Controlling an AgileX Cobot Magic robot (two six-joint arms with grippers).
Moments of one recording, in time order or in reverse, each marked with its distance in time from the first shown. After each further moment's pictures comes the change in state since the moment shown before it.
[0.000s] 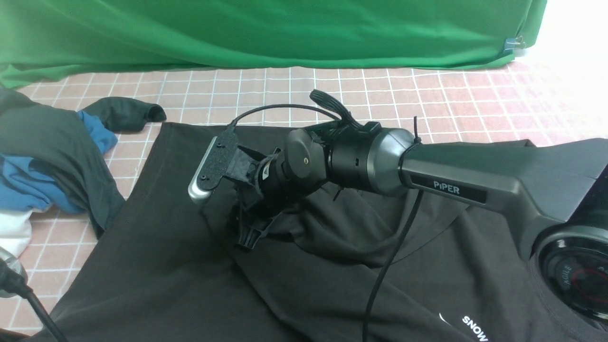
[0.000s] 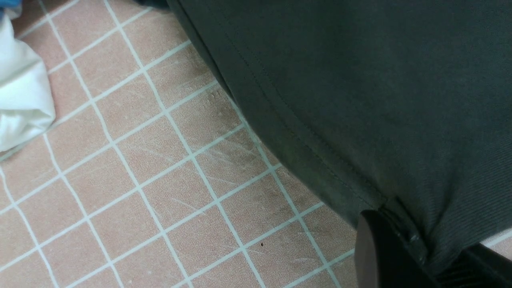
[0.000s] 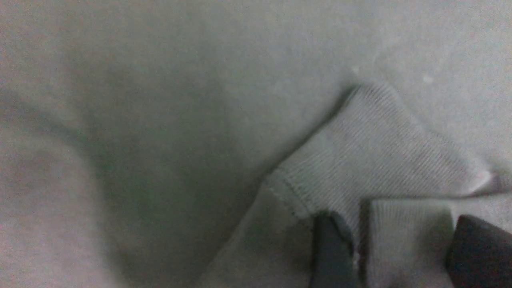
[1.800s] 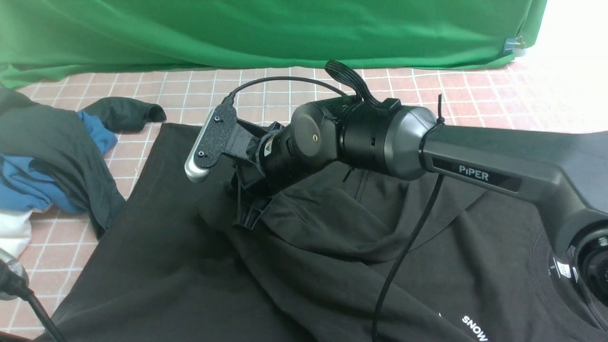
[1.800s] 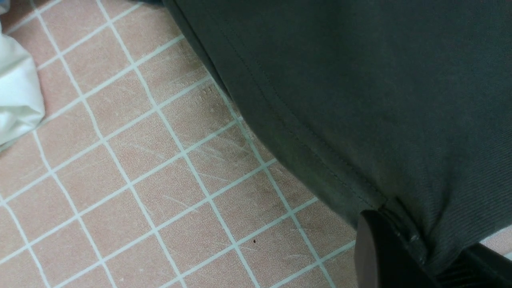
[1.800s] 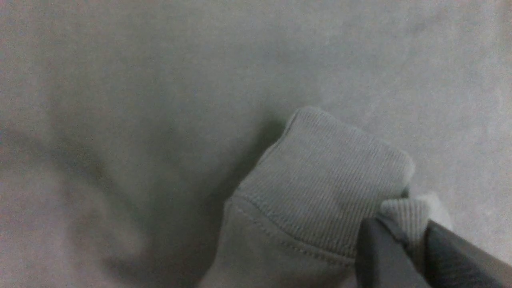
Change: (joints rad) right arm -0.003 -0.078 0.000 0.000 0.002 -0.038; left arm 0.000 0.000 0.000 -0.011 0.012 0.000
